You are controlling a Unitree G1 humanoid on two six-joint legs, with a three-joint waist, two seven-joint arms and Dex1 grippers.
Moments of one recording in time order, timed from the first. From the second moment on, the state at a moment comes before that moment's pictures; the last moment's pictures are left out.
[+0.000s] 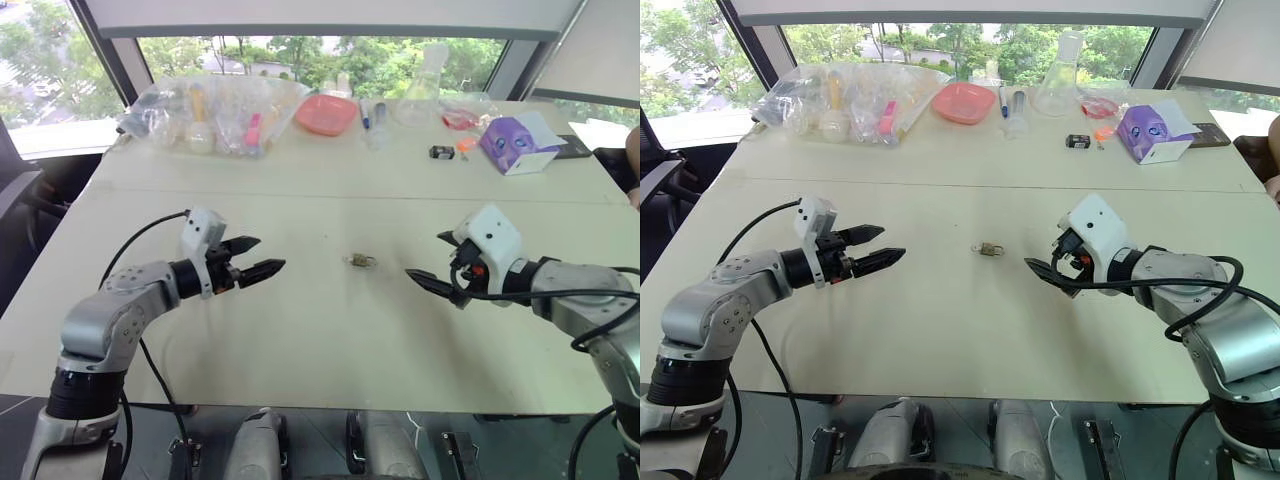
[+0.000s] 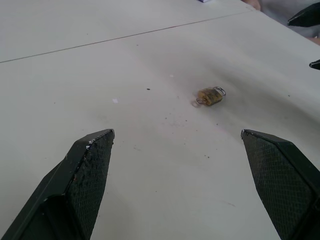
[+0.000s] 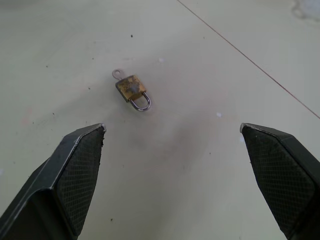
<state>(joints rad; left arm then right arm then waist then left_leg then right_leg) -0.31 0.60 0.09 -0.25 -0.62 0.77 -0.75 -0.24 -0.86 -0.12 -0.63 0.48 0.98 0.58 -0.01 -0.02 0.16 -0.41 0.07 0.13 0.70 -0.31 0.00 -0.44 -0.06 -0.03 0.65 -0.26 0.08</state>
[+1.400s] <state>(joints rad) -0.42 0.77 -0.02 -0.26 -0.56 0.76 -0.97 -0.79 -0.59 0.45 0.27 0.06 0.51 0.99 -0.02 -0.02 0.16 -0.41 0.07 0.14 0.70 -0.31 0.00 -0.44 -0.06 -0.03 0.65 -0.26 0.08</state>
